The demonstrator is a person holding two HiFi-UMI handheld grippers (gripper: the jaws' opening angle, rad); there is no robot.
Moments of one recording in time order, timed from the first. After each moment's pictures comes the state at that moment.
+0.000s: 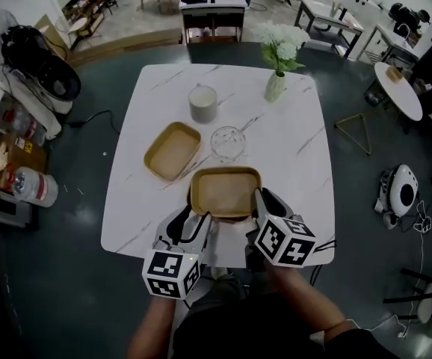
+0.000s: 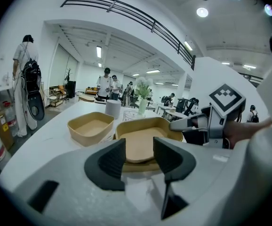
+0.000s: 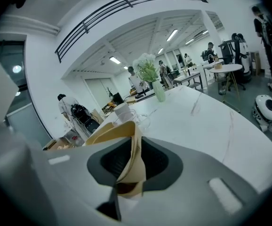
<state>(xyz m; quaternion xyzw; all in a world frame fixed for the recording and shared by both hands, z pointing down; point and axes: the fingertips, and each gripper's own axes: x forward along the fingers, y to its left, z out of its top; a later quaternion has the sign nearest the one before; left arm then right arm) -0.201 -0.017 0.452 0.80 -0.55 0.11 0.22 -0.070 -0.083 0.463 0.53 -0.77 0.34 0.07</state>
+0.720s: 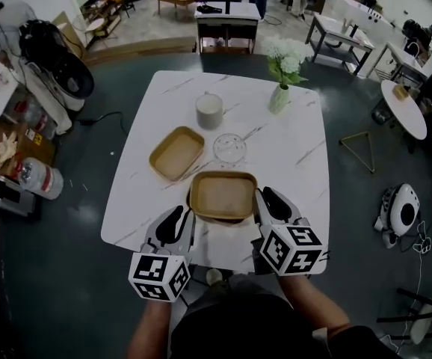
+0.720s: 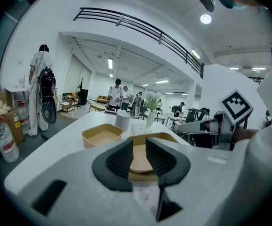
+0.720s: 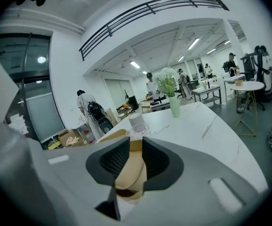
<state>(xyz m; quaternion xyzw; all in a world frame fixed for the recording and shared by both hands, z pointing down) -0.217 -0.005 0.410 0.76 -0.61 0.05 0.20 -0.066 -0.078 0.406 0.46 -0.84 0.26 0.07</state>
